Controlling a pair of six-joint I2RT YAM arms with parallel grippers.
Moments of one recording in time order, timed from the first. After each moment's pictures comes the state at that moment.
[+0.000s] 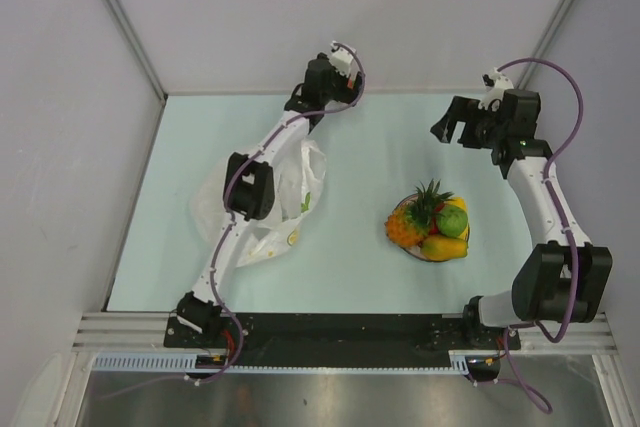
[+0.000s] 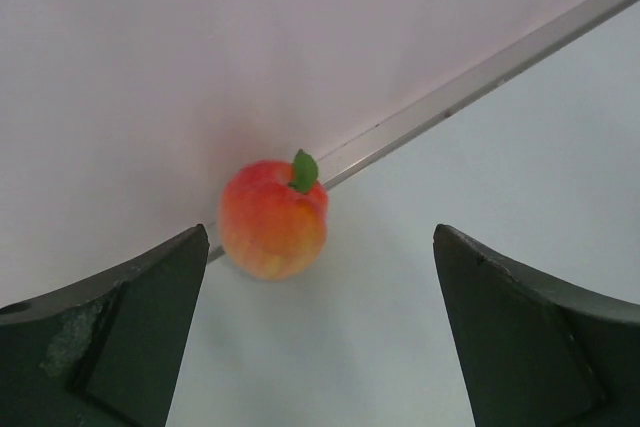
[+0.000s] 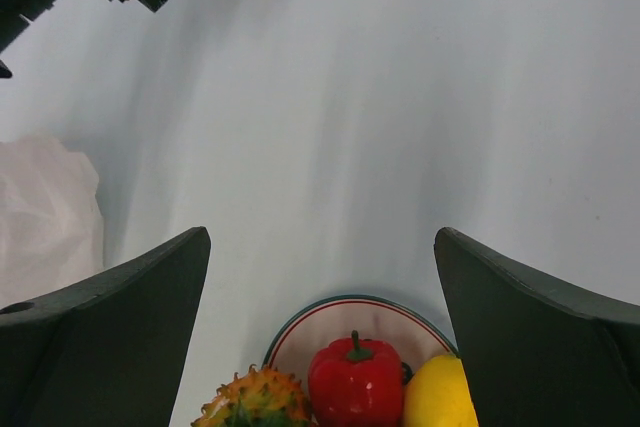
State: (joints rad) left arm -0.45 2.70 2.55 -0.05 0.07 0.11; right arm -0.06 1.40 1.22 -0.33 -0.40 0.19
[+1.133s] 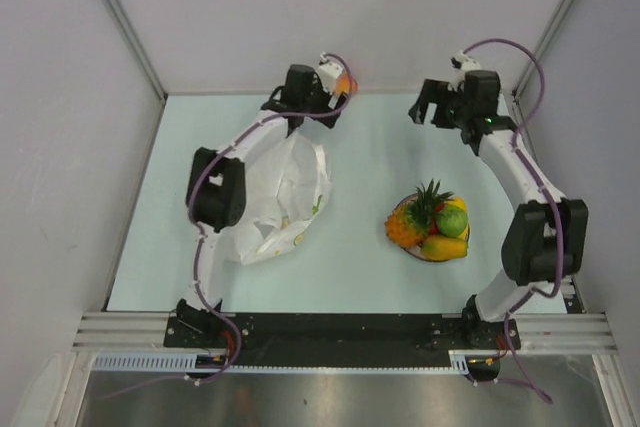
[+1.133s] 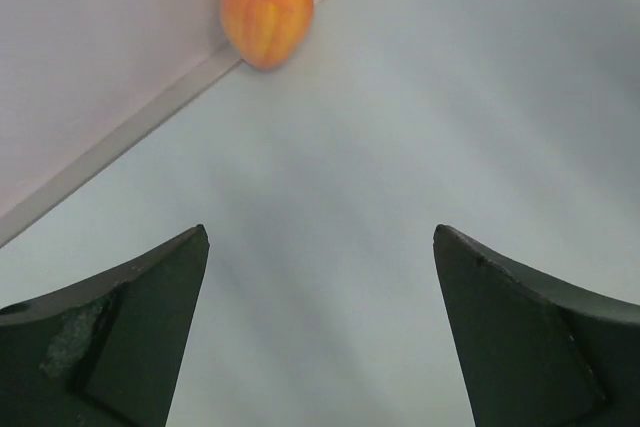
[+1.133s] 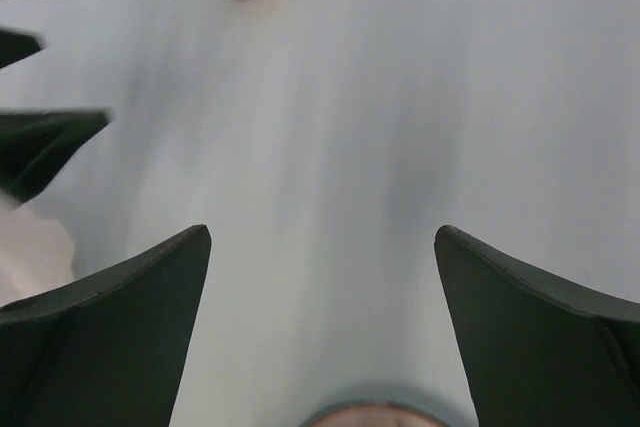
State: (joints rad) left arm -0.43 2.30 1.99 -0.17 0.12 0.25; right arm 0.07 1.61 1.36 -0.25 -0.24 0.23
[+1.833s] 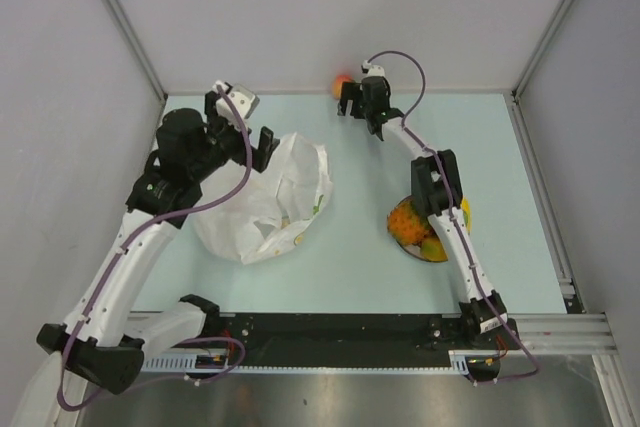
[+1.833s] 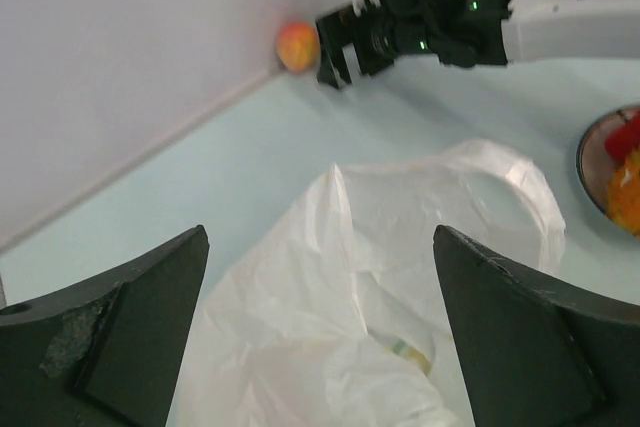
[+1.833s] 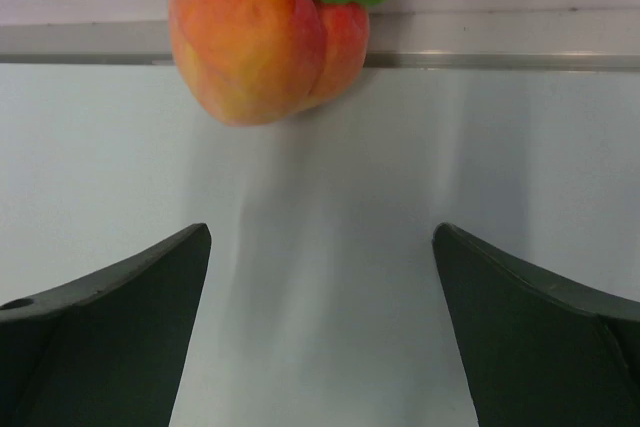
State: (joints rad) left arm -0.38 1.05 1.26 -0.38 0.19 0.22; right arm 0.36 2.74 2.44 -0.12 0.04 0.33
